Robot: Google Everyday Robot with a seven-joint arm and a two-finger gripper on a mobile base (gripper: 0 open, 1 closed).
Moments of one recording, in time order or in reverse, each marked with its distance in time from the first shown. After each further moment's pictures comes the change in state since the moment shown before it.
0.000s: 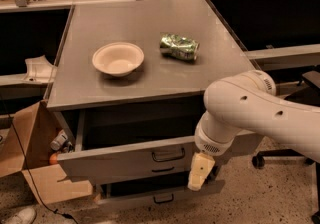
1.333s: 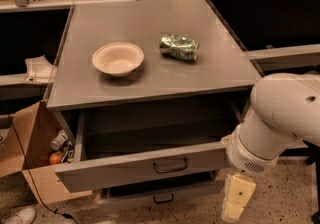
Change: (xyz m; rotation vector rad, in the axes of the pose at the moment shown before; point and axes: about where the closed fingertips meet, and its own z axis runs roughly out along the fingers) arm 0.059 0.061 -0.056 -0.146 -0.023 -0.053
